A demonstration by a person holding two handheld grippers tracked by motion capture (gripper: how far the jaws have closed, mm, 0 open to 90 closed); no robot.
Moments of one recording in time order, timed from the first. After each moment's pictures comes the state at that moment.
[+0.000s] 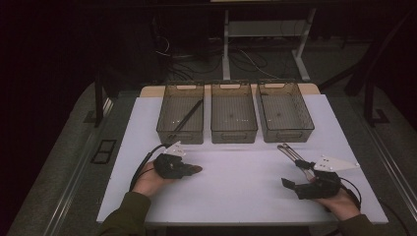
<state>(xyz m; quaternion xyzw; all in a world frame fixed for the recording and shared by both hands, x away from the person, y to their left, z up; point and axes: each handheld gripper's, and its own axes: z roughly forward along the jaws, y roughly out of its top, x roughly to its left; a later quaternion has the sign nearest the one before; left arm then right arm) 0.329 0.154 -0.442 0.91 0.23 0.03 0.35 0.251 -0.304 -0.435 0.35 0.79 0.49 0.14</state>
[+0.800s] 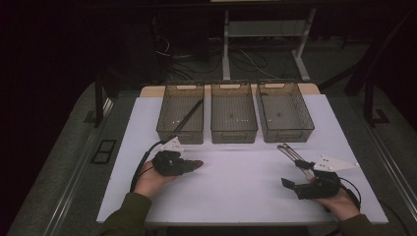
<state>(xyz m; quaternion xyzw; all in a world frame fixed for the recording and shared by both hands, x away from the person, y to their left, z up) 0.326 0.153 -0.425 0.88 0.27 0.03 0.39 0.252 -0.303 -0.435 0.35 0.79 0.49 0.14</state>
